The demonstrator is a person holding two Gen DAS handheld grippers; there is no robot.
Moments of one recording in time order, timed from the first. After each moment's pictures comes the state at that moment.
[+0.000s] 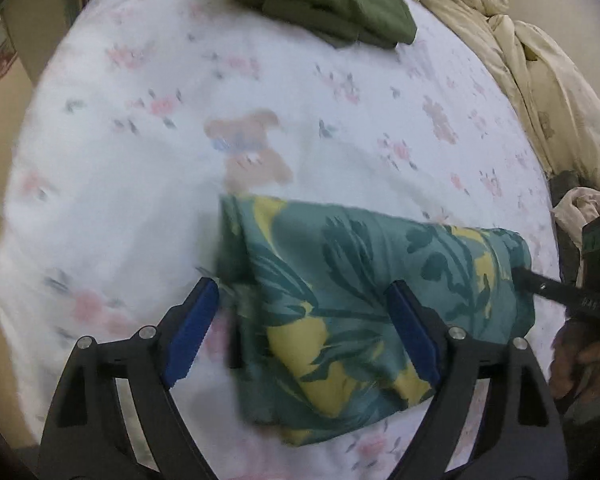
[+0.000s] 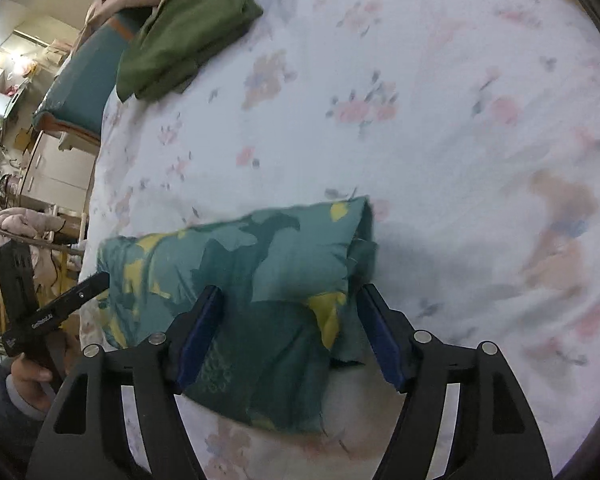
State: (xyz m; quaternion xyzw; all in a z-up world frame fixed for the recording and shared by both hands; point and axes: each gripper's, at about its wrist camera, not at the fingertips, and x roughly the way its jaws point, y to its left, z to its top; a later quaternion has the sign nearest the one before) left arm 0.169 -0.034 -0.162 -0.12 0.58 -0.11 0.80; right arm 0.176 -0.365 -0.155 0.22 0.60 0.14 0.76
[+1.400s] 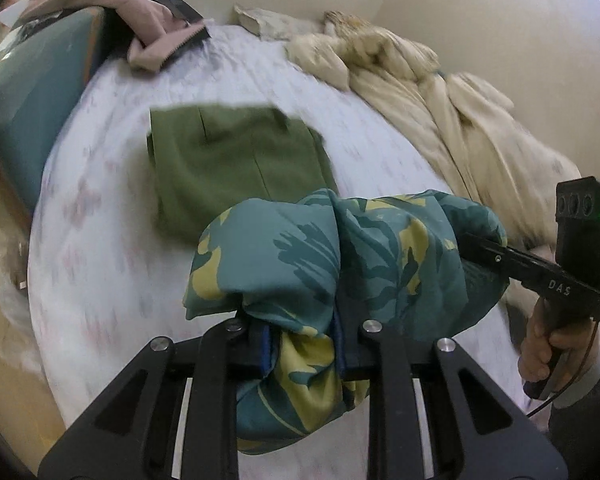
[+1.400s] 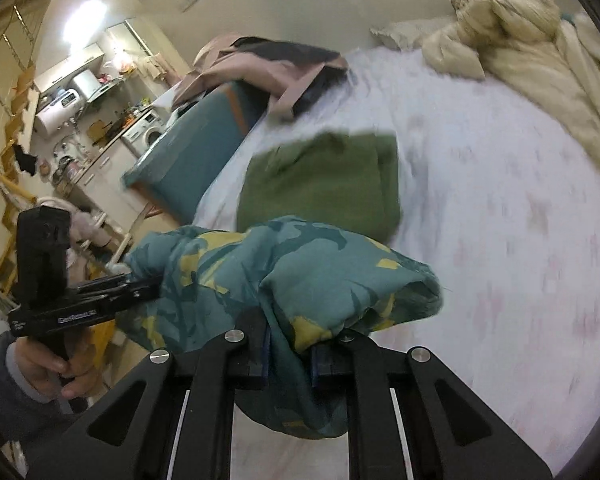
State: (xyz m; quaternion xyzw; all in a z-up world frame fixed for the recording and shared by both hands) left arm 0.351 -0.041 -0.010 -0.09 0.46 -0.20 0.86; right arm 0.337 -0.314 0.013 0.14 0.42 0.24 0.86
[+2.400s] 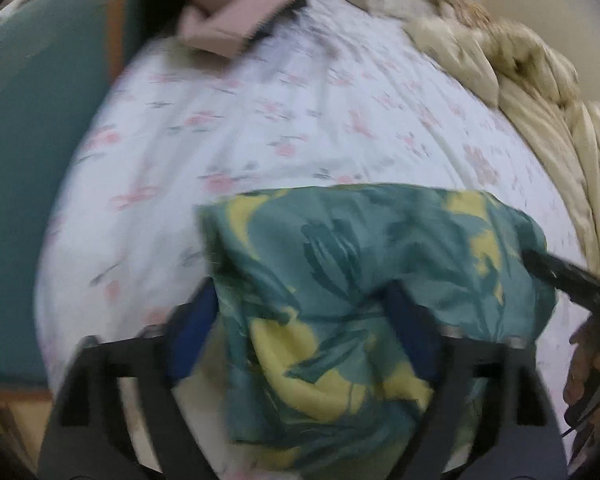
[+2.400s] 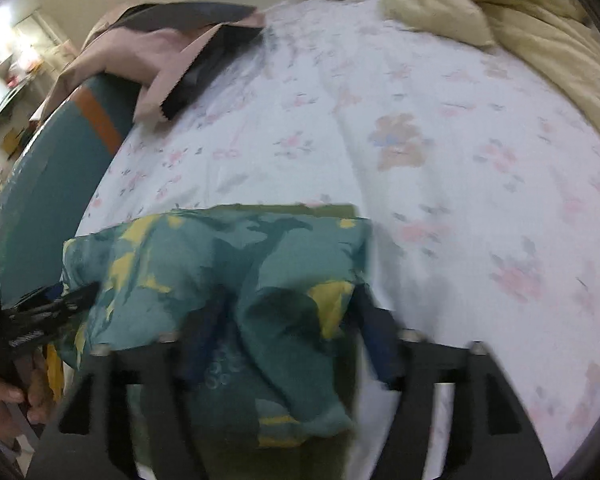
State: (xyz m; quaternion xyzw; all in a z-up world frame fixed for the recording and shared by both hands) left arm 0.594 0.023 -0.105 -0.06 0.52 -0.05 0.85; right arm 0.620 -0.286 -0.096 0.13 0.52 0.12 0.84
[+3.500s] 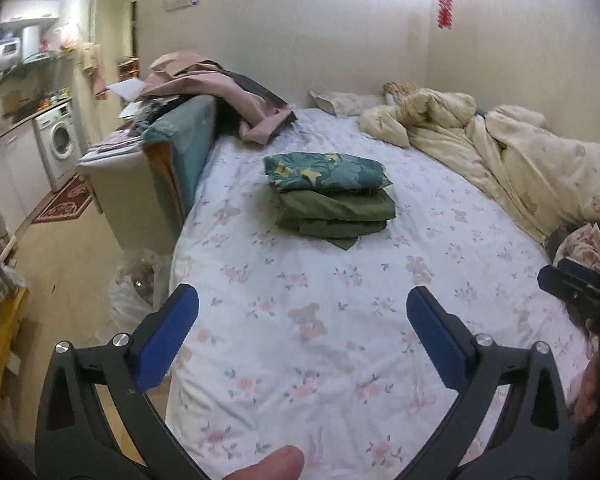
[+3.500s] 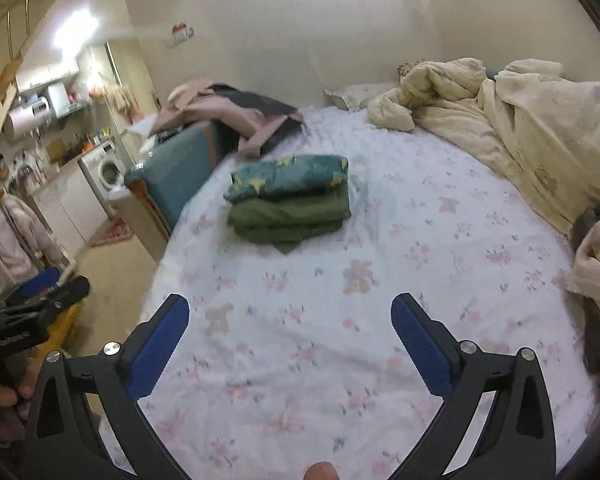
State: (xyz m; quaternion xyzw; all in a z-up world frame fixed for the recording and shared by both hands) left arm 0.085 -0.014 0.030 -0.01 0.31 -0.02 0.95; right arm 0.110 -0.274 0.052 0.09 0.33 0.11 0.93
